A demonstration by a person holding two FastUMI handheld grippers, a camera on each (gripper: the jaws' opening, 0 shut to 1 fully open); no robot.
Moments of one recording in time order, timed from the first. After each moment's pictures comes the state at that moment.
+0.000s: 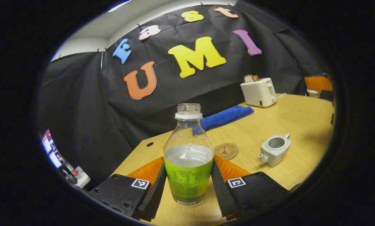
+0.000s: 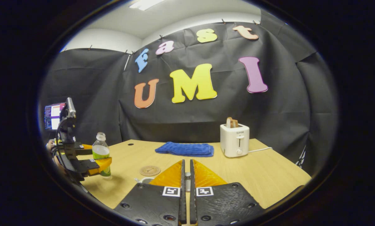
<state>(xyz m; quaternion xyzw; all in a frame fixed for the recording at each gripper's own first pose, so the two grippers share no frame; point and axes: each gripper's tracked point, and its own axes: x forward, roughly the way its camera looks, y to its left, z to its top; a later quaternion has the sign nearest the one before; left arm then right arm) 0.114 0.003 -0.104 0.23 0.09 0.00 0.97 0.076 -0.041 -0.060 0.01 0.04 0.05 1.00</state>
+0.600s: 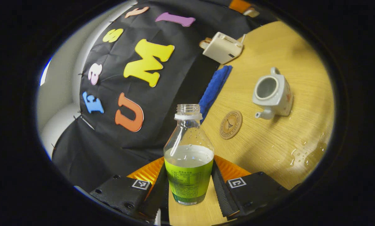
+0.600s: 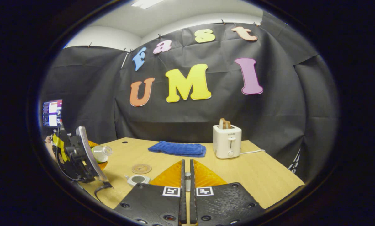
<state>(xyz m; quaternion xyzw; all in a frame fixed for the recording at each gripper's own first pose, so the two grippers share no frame) 0.115 -0.015 -0.119 0.56 0.12 0.00 0.82 0.075 -0.078 -0.052 0.00 0.04 0.03 1.00</state>
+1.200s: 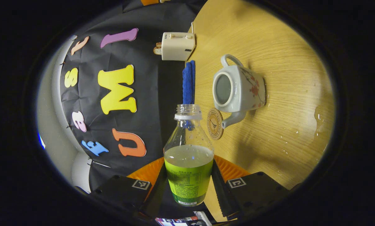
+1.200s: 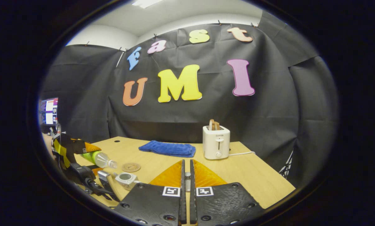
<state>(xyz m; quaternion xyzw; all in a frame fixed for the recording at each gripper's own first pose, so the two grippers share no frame) 0.120 -0.058 -0.117 0.71 0.13 -0.03 0.69 0.071 -0.111 -0.045 -0.01 0.04 0.01 1.00</state>
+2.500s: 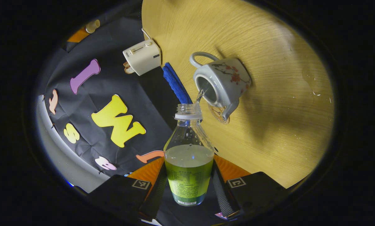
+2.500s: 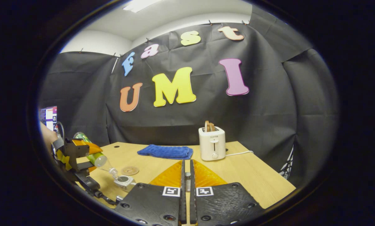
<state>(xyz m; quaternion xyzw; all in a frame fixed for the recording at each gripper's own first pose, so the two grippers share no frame) 0.120 -0.082 -0.077 0.86 0.13 -0.02 0.49 0.068 -0.134 -0.038 0.02 0.03 0.00 1.00</state>
